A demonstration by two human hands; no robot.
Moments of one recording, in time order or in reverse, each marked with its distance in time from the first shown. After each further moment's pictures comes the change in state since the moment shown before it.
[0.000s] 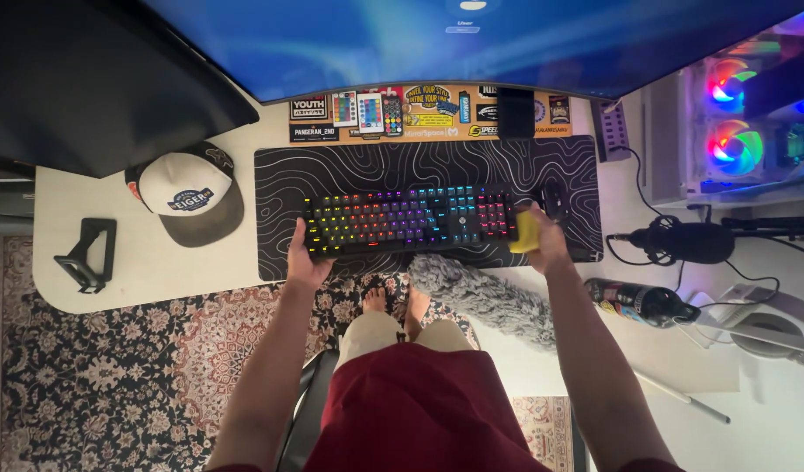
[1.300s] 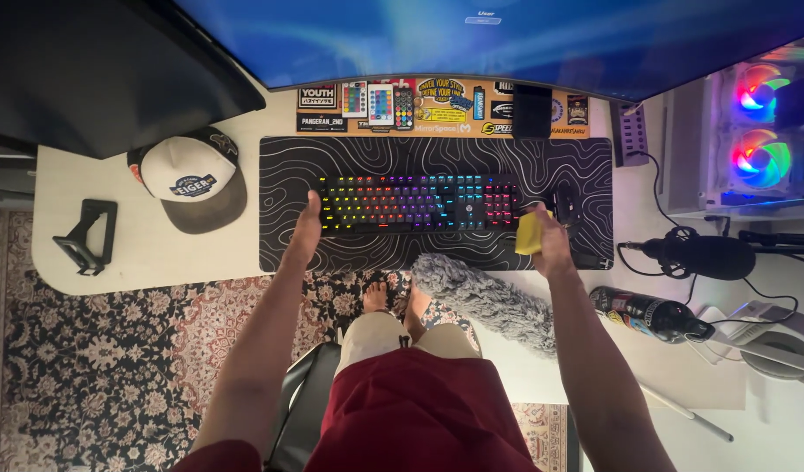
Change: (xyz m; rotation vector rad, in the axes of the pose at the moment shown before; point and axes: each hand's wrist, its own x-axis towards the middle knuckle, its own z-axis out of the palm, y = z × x) left_hand 0.073 0.016 -0.037 0.915 0.146 0.071; right_hand 0.018 0.014 -0.006 -0.143 0.064 -0.112
